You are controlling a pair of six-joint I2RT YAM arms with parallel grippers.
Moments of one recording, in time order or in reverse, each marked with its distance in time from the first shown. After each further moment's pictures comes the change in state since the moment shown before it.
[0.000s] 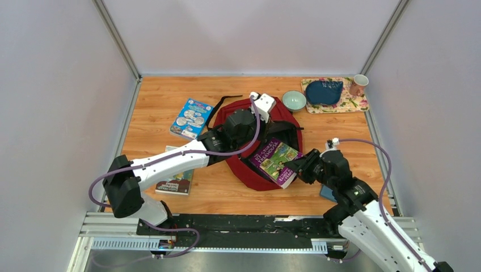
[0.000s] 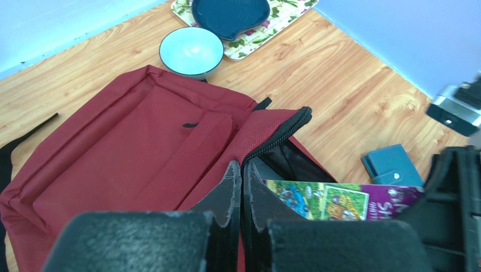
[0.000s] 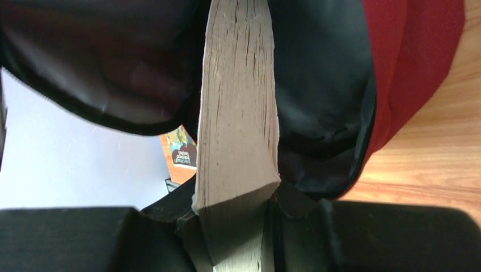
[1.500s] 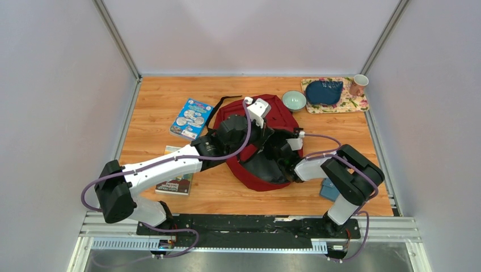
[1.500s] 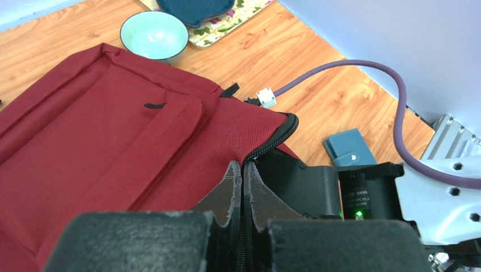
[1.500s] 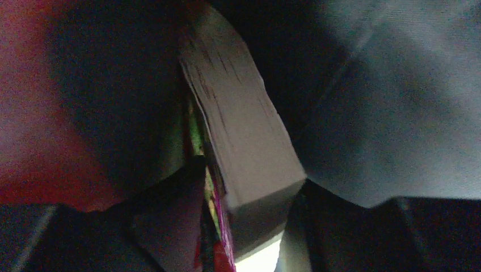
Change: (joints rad) left arm -0.014 -0.087 -0.084 0.013 0.090 -0.093; right arm 0.161 1.159 0.029 1.195 0.489 0.362
